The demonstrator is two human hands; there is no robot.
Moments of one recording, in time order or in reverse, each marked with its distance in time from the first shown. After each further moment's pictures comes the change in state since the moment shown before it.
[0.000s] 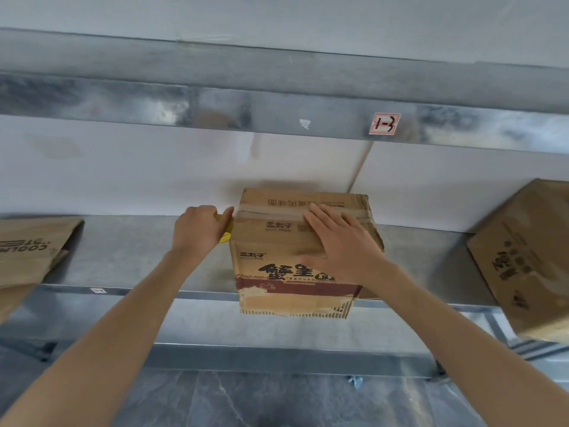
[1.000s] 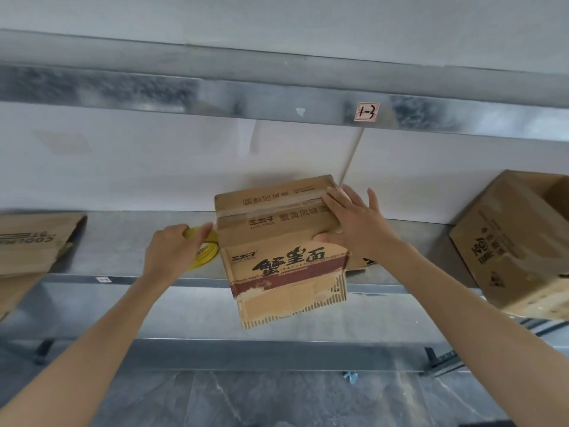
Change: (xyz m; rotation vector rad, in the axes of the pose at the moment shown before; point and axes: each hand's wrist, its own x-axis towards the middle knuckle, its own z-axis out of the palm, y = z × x) left_hand -0.066 -0.034 -0.023 -0.244 0.014 -0.208; right_hand -0.024 0.022 -0.018 -0.083 0.080 0.070
